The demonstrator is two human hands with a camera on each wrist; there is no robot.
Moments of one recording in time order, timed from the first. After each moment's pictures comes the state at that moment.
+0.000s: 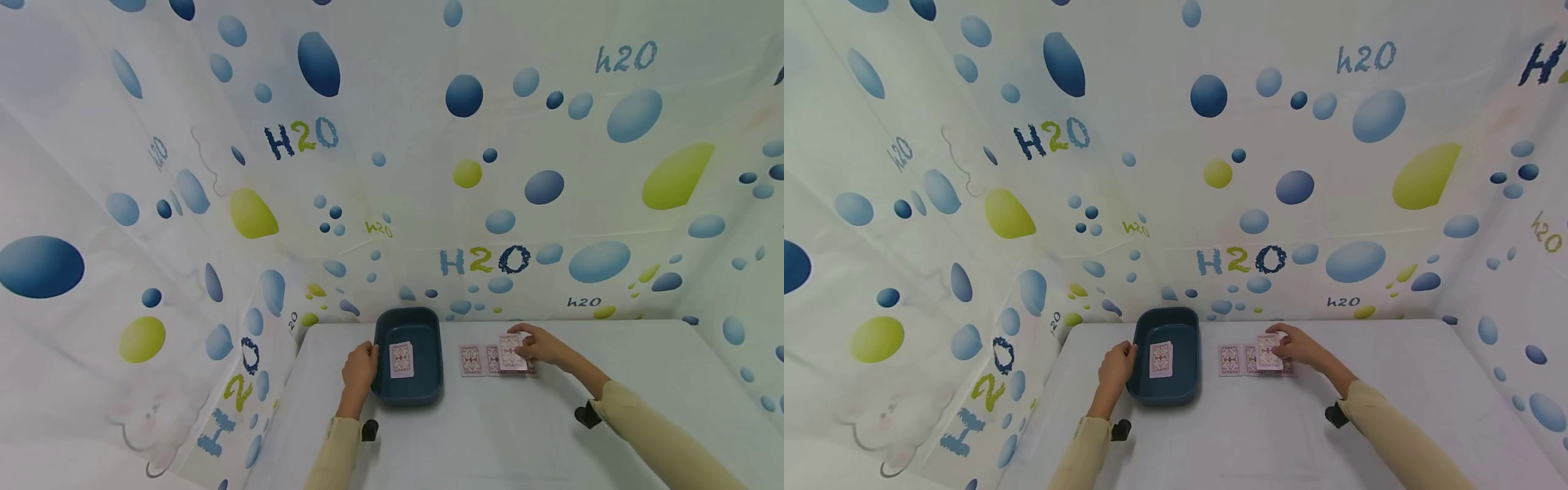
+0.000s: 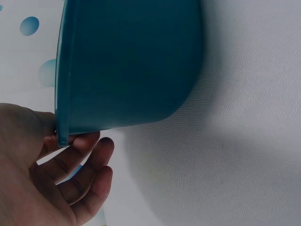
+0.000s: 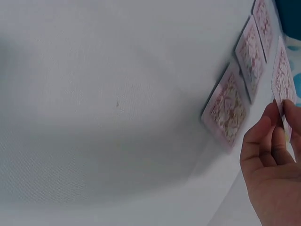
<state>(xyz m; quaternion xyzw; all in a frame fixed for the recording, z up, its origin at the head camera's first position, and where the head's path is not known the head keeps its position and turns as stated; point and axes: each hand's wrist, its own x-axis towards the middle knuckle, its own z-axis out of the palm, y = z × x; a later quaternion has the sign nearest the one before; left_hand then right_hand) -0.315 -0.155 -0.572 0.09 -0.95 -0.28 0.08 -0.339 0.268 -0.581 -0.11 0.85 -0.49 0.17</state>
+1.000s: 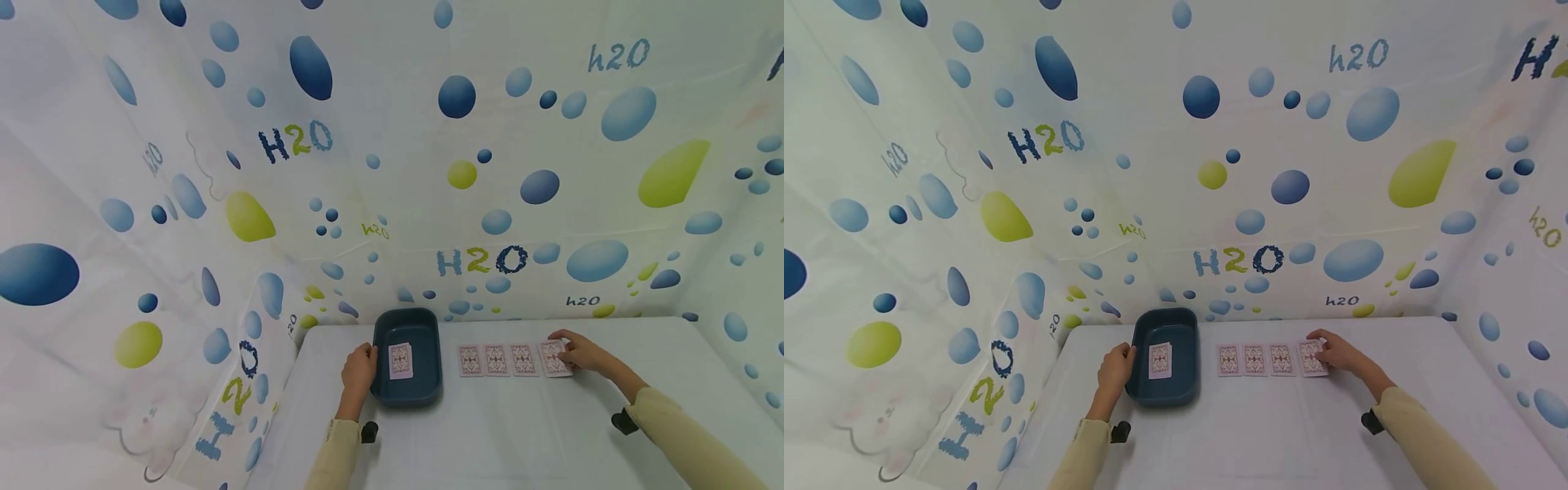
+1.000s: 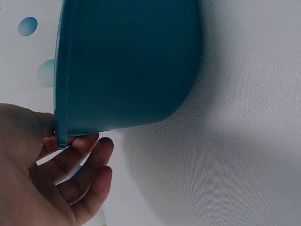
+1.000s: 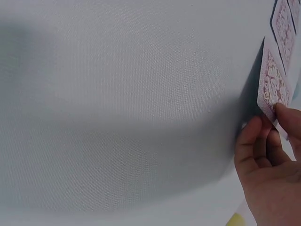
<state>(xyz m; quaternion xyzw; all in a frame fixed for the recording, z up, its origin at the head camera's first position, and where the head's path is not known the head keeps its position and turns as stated) -0.317 -0.154 -0.575 0.09 -0.95 -0.28 0.08 -0.321 0.347 -0.599 -0.07 0.87 -0.45 0.16</state>
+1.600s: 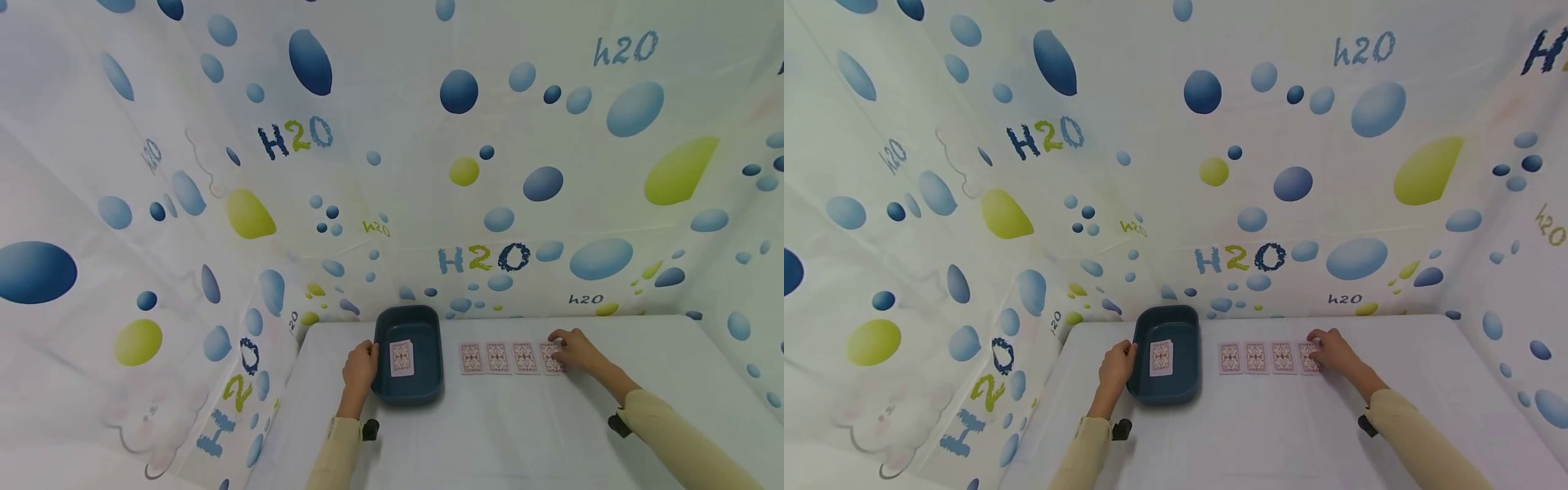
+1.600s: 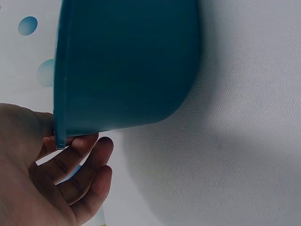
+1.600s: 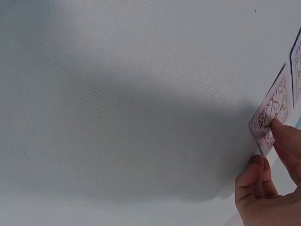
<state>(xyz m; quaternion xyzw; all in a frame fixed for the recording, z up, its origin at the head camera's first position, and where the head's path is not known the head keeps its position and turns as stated) -0.318 -0.152 -0.575 0.10 -0.95 -0.28 0.07 -0.326 0.328 -0.610 -0.06 0.95 -0.30 0.05</state>
